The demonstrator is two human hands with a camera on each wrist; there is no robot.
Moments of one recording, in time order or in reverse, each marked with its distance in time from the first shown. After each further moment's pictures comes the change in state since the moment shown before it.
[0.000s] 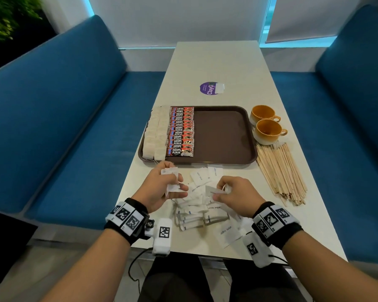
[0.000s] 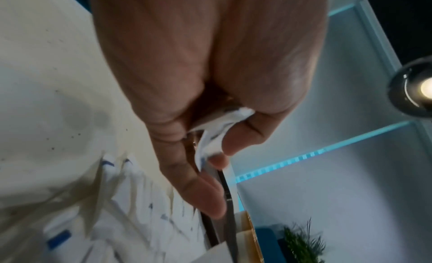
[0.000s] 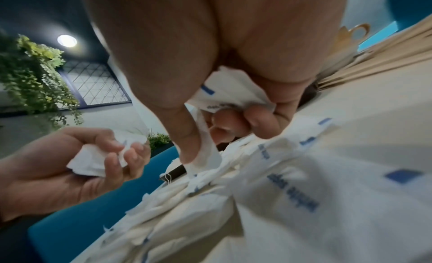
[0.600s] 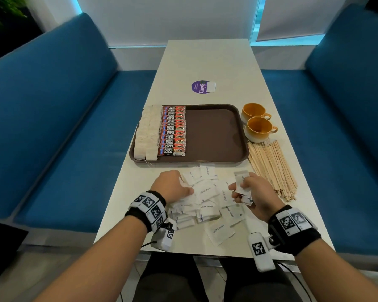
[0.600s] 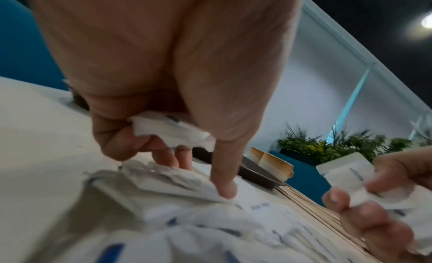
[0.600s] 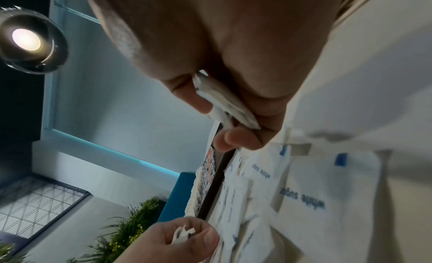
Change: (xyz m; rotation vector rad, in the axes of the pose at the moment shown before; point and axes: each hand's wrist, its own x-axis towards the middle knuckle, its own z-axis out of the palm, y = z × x) left_hand 0.042 -0.023 0.027 1.357 0.098 0.005; right_hand -0.024 0.019 -0.031 1.058 0.132 0.354
